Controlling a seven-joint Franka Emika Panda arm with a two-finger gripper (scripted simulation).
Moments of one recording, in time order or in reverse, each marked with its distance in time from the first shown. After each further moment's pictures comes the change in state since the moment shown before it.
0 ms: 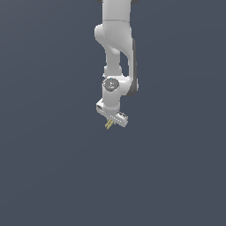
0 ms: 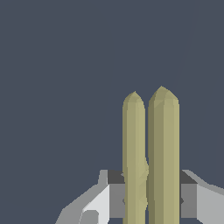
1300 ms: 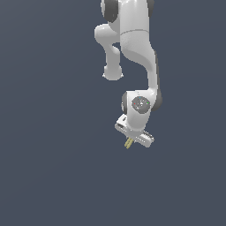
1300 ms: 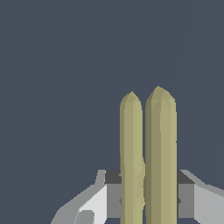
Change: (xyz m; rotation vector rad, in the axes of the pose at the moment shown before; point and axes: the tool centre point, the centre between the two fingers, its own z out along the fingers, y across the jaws) arm 0.035 -0.158 -0.001 0.001 0.001 -0.004
